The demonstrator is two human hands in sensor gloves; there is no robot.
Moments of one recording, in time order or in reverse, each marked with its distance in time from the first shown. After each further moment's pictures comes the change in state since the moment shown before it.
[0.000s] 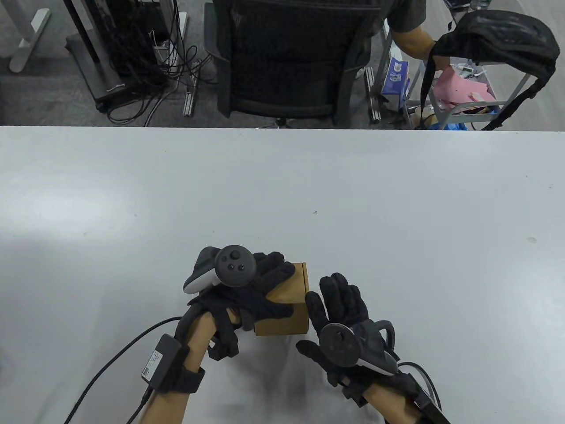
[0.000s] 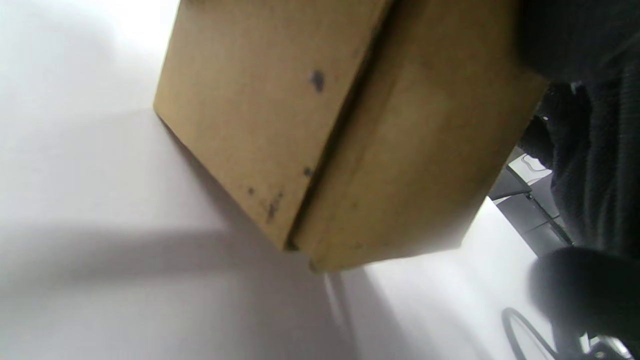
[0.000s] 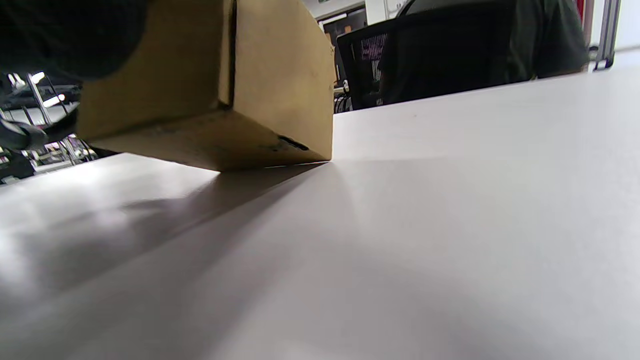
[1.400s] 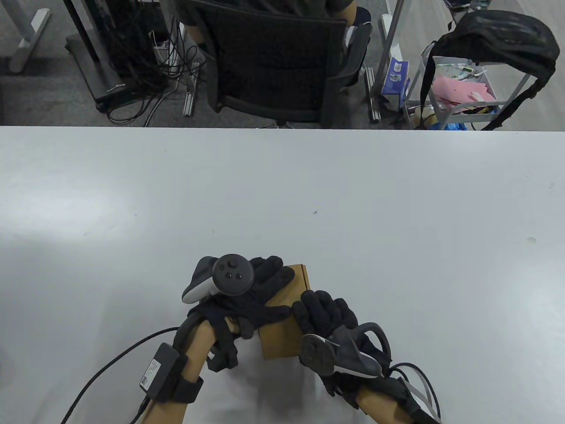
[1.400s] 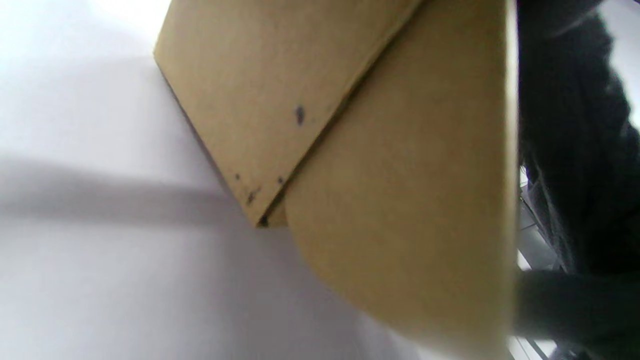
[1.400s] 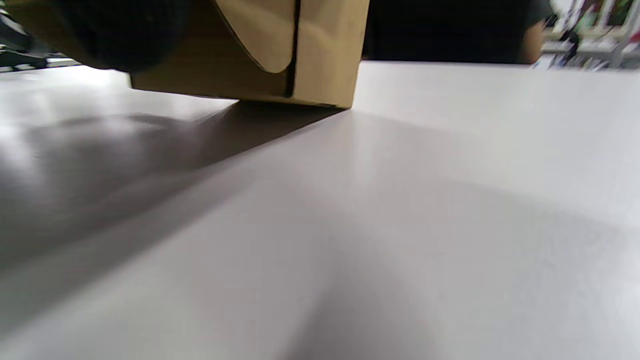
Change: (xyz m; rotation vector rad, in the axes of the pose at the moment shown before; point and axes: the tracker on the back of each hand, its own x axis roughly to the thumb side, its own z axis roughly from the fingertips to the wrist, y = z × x) left_hand 0.001 -0.018 0.012 -0.024 0.006 0.047; right_hand 0.018 0.006 0.006 0.233 -0.099 0.118
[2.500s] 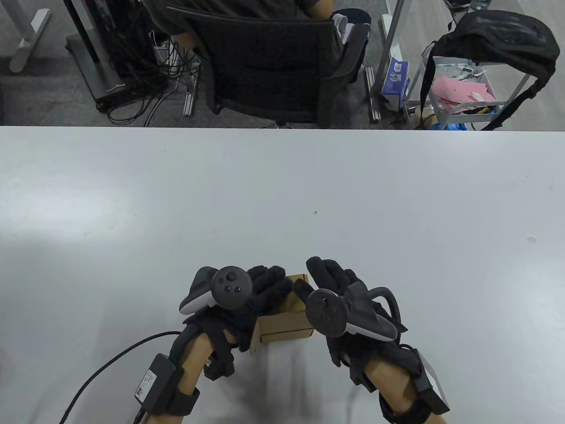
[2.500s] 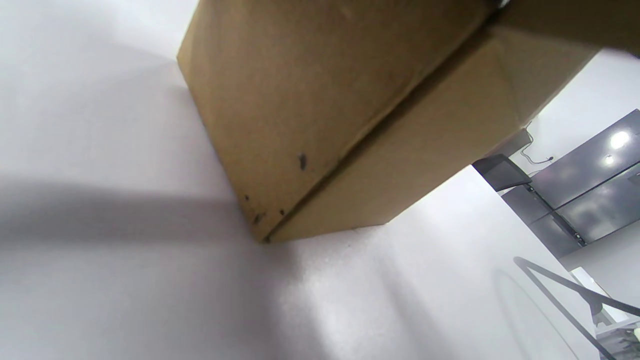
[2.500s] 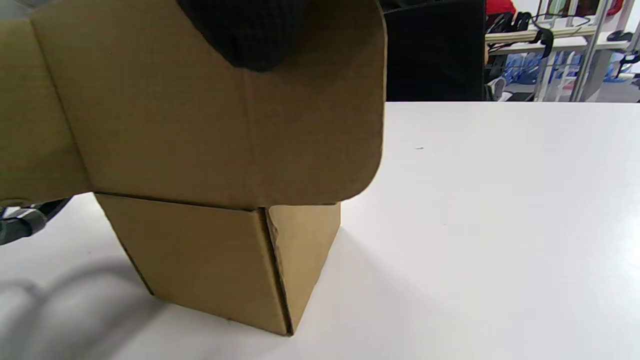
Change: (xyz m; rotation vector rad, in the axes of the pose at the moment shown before) left_hand 0.000 -0.008 0.010 0.036 -0.014 -0.097; right_hand -0.009 -0.093 -0.010 -0.044 0.077 -0.057
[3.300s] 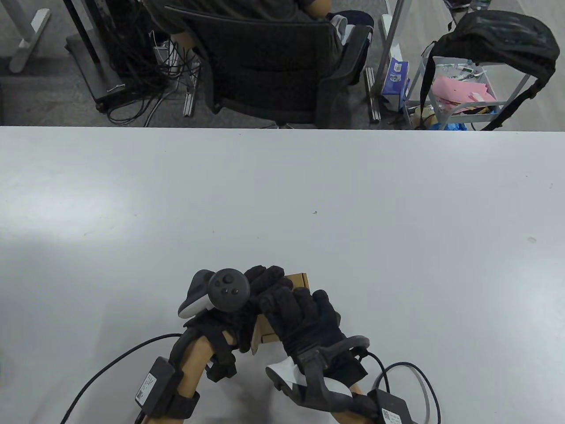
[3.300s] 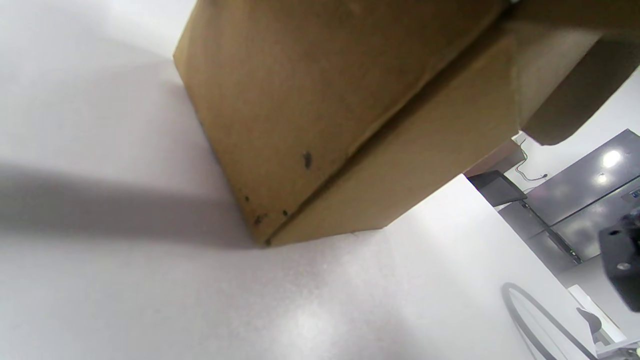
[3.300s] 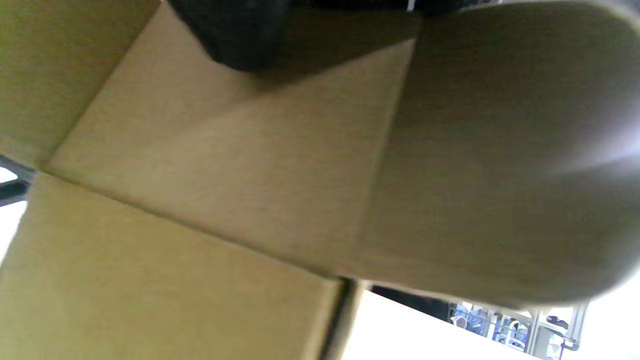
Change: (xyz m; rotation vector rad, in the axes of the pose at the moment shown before) left_hand -0.002 -0.004 0.002 0.049 -0.006 0.020; right_hand 0.072 0.046 0.024 -0.634 -0.042 0.365
